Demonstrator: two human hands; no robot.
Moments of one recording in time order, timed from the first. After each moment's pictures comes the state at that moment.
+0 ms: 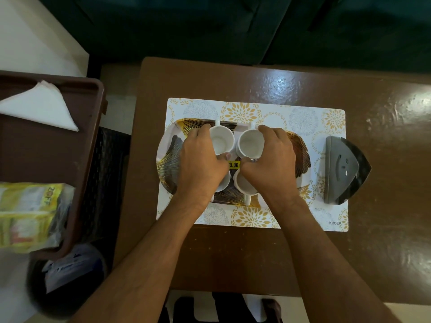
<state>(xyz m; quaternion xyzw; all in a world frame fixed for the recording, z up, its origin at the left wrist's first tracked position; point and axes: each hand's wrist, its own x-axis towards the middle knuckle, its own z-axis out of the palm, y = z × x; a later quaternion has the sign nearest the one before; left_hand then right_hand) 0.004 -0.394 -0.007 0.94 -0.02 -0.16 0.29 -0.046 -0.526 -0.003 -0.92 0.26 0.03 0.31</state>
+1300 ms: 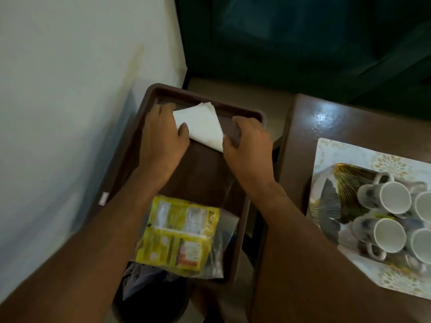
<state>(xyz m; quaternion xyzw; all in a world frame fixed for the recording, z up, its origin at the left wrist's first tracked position) 0.191 -0.015 -0.014 0.97 0.04 -0.06 0.24 0.146 -0.180 -0.018 -0.94 0.11 0.01 0.33</state>
